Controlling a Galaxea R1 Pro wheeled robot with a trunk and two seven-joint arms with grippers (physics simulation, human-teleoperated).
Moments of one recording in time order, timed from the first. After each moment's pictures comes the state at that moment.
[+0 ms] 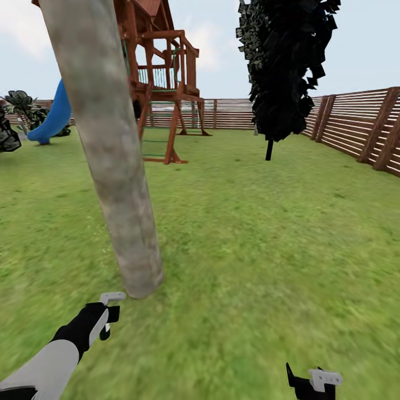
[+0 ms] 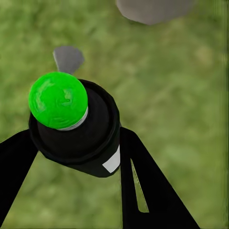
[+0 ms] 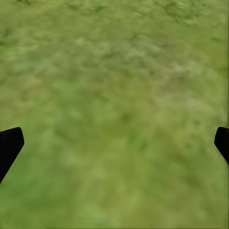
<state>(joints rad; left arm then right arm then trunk) -0.71 0.12 0.05 -0.44 0.04 0.46 0.13 -0.34 -0.07 -0.67 -0.24 0.49 -0.62 0.09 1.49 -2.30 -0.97</state>
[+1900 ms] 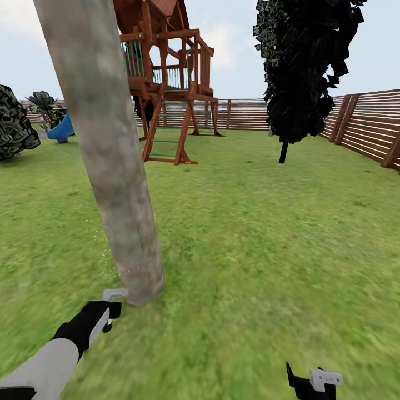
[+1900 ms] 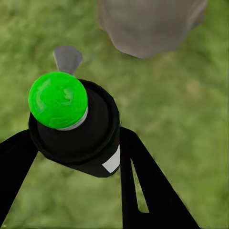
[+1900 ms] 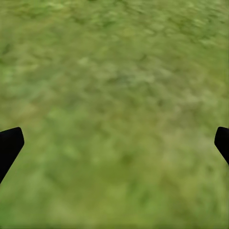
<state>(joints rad) -0.71 0.13 -0.01 -0.46 0.03 0.42 0.11 -0.34 -0.07 -0.67 -0.24 0.49 -0.62 0.09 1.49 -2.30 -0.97</state>
